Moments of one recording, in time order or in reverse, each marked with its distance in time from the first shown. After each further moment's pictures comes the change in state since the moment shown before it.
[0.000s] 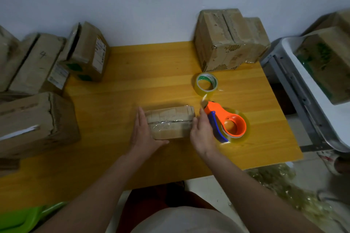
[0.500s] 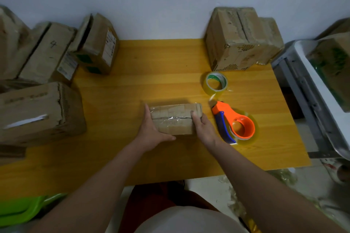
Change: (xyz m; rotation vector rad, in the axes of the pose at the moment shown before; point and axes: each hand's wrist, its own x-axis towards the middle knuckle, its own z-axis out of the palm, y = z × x) left_hand 0.011 -0.012 -0.006 -0.418 -0.153 -0.103; right_hand 0.025 0.011 0.014 0.127 -0.243 0.209
